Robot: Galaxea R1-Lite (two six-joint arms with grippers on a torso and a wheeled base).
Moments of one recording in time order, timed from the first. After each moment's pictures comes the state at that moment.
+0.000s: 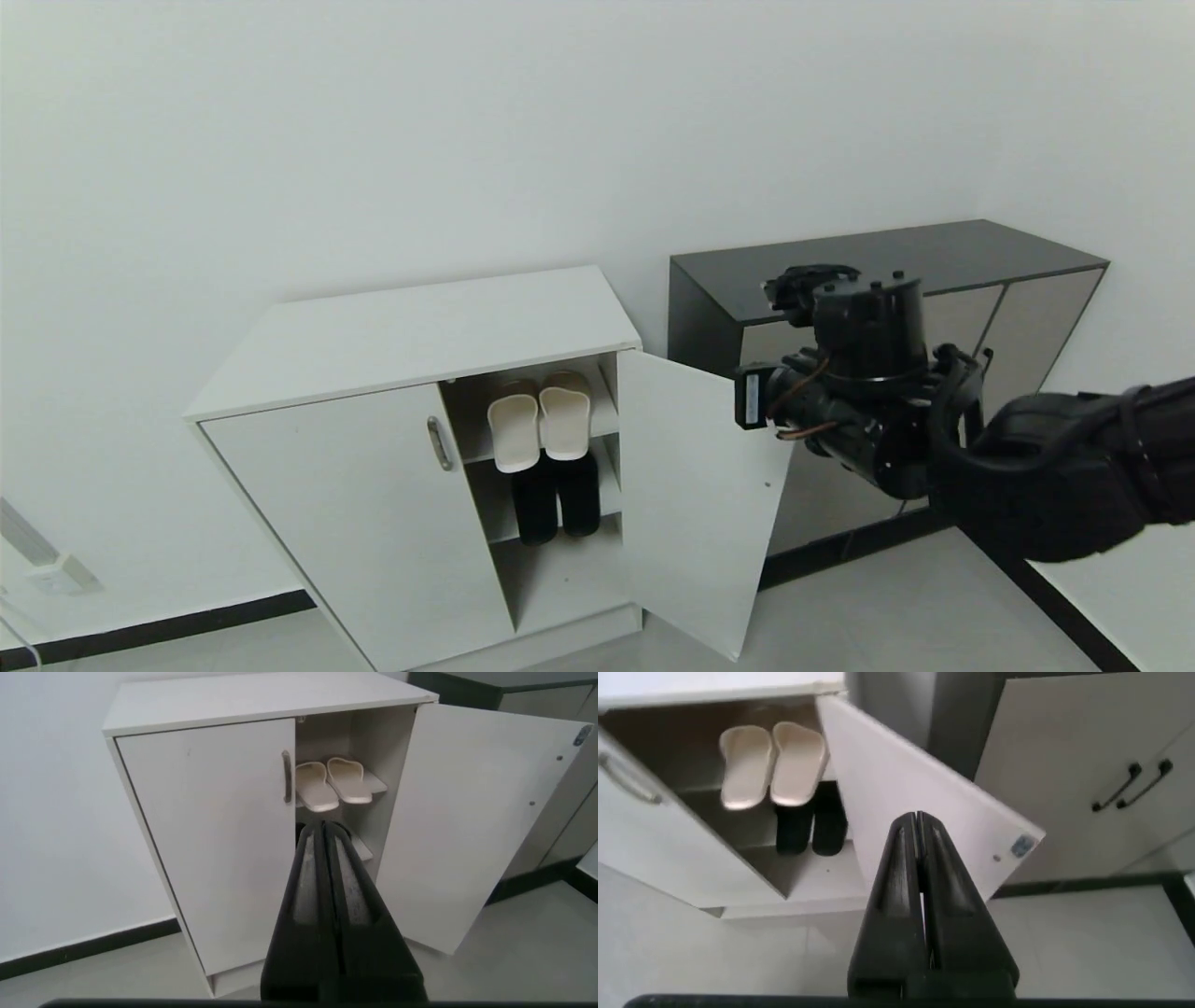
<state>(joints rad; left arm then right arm) 0.00 0.00 0.00 0.00 0.00 0.00 0.70 1.85 -1.12 -0.44 -0.47 0.19</state>
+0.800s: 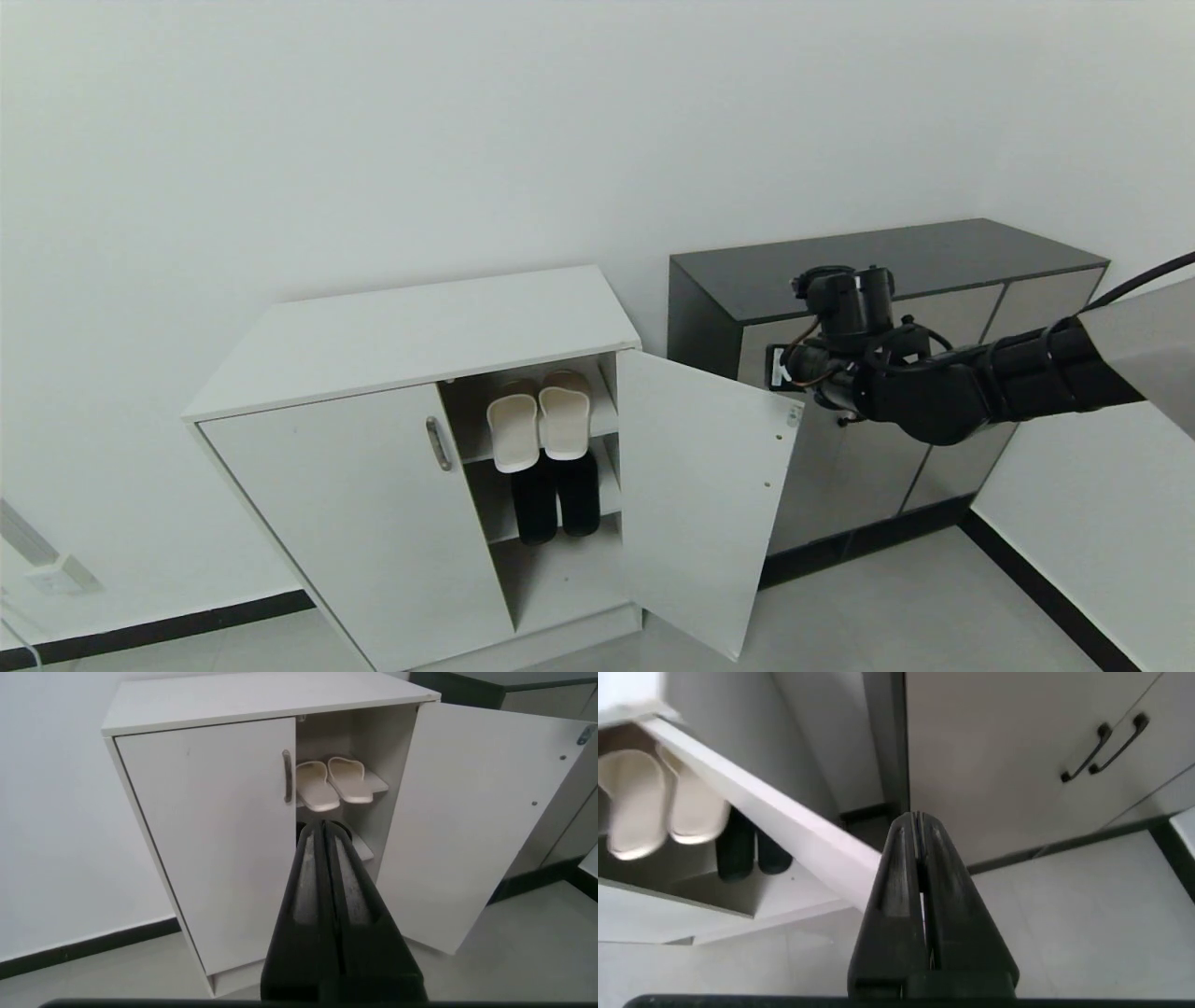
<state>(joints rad) 0.00 0.00 0.00 0.00 0.00 0.00 0.45 2.11 -1.39 -0.33 -0.34 0.23</state>
